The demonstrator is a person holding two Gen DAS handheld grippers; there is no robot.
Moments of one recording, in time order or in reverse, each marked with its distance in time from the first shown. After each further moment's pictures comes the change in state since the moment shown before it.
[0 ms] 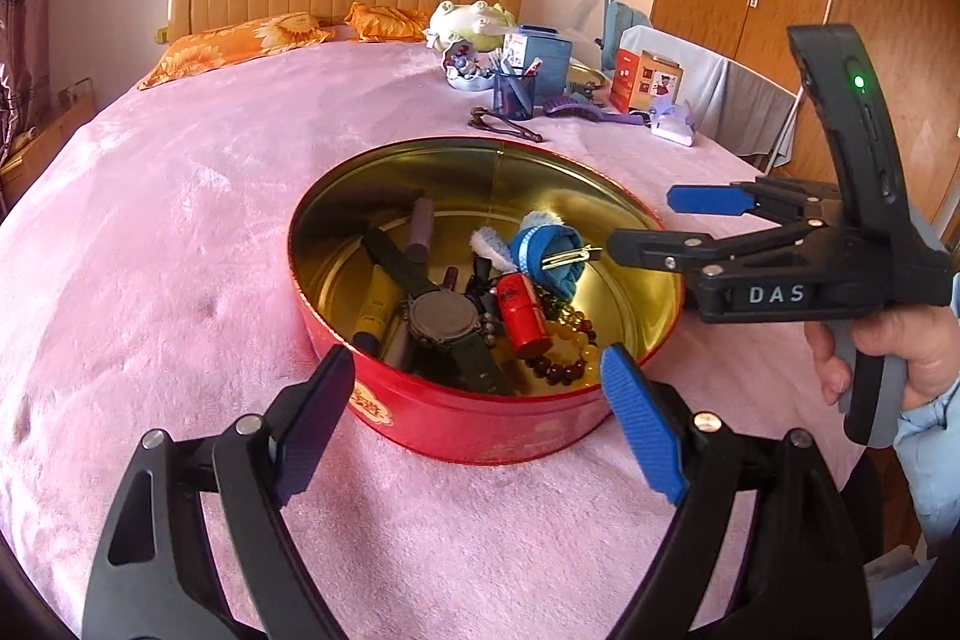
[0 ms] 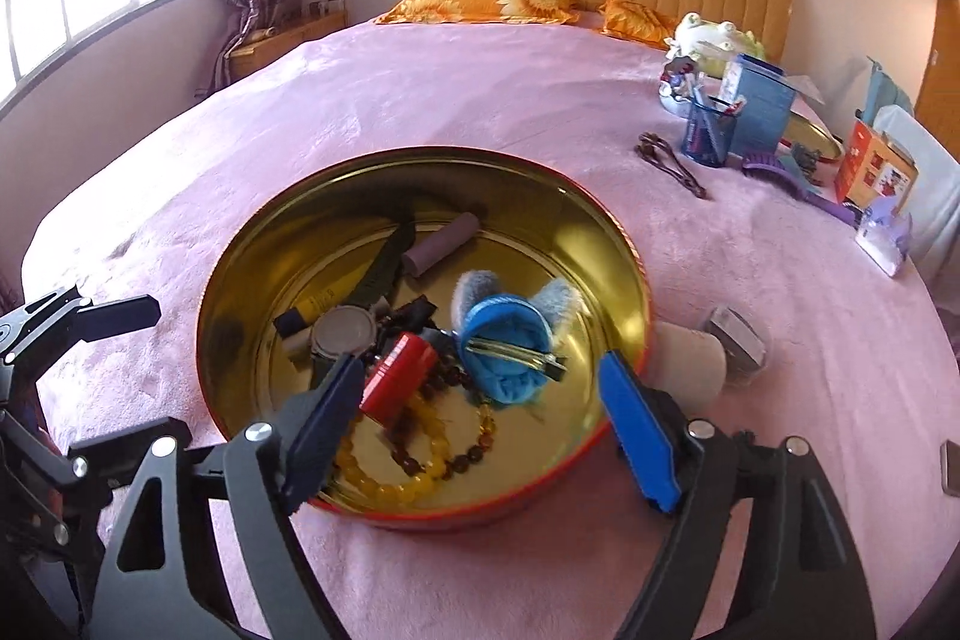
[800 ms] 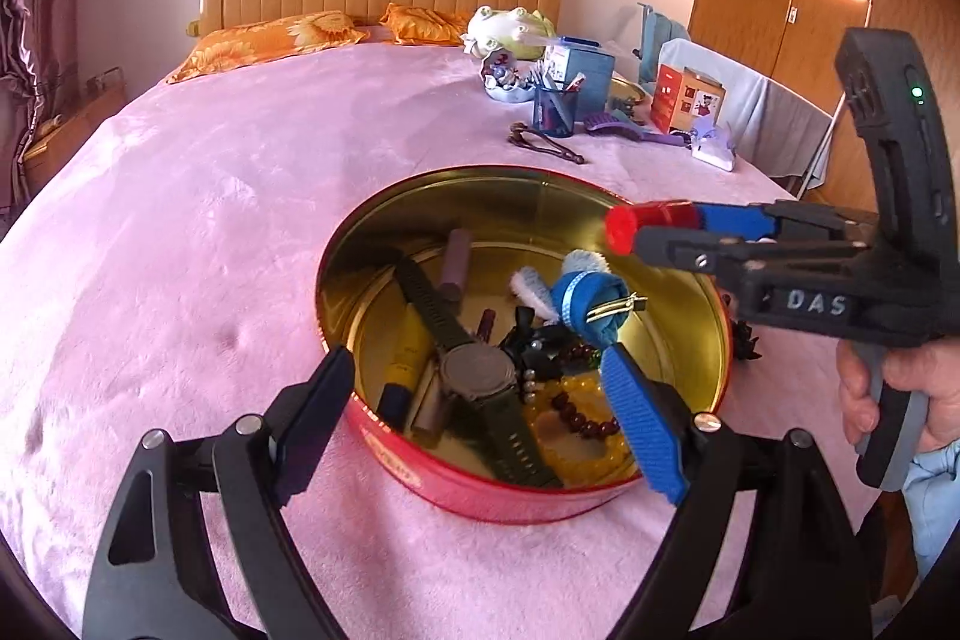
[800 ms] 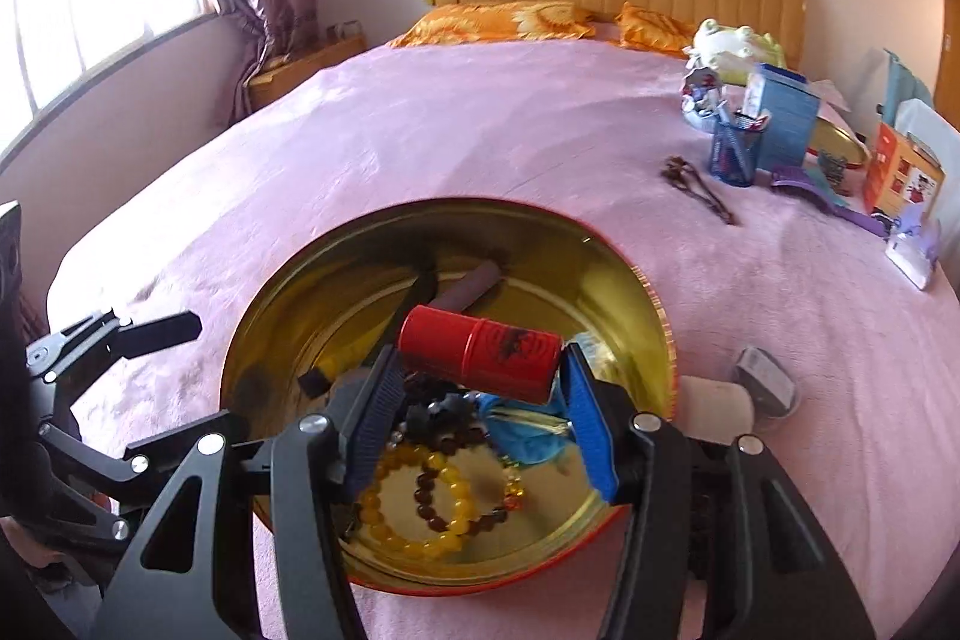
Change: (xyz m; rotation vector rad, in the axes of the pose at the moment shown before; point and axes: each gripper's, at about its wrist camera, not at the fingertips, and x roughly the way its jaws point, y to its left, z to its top) left arm 0.016 0.017 0.028 -0.049 -0.006 0.089; right arm 0.023 0.014 0.039 -0.006 -0.002 0.102
